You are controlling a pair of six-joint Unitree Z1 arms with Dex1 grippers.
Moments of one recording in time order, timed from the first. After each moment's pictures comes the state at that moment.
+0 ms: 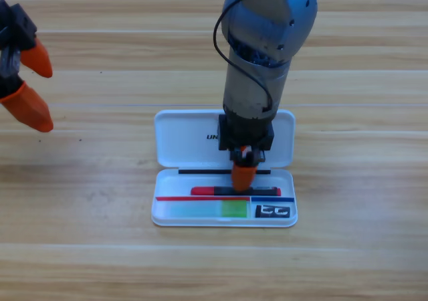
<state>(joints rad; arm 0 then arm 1) -0.45 1.69 -1.60 1.23 -0.18 0.79 0.92 2.39 -2.15 1.18 0.01 -0.75</state>
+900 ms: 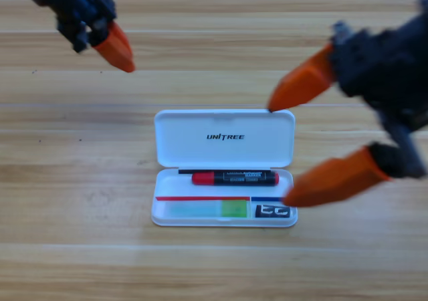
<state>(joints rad) -0.36 1.98 -1.75 0.98 -0.36 0.90 0.95 1.52 -1.35 0.66 0.43 -0.49</state>
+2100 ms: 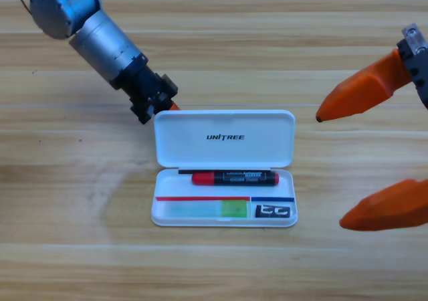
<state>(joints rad) -0.35 2.39 -1.84 1.00 -0.77 0.95 0.95 1.38 -1.24 0.66 0.44 -0.47</state>
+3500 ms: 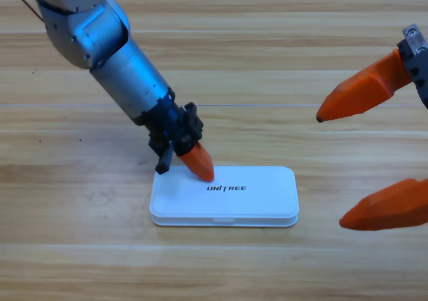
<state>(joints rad) -0.57 2.18 -1.47 0.65 -0.55 0.89 0.94 1.38 -1.24 0.66 0.44 -0.47</state>
